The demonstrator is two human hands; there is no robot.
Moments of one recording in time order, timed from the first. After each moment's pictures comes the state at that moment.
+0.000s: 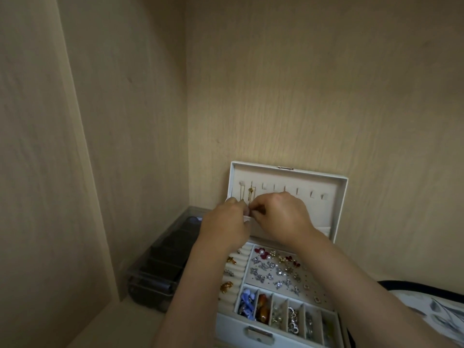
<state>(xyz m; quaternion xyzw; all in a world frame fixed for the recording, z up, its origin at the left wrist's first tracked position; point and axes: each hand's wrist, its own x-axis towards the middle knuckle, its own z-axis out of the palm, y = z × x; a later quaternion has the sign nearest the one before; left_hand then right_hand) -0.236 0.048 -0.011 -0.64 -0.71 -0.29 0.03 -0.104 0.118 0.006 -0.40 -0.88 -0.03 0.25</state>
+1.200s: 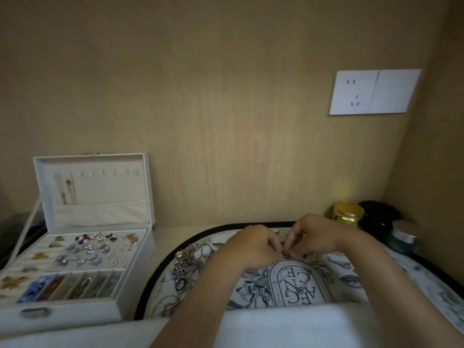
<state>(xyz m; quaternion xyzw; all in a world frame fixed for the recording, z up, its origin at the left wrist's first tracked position) 0.154 0.062 -0.043 -0.79 -0.52 -0.15 -0.29 0.345 0.083 -0.021 -0.56 -0.76 0.31 0.07</state>
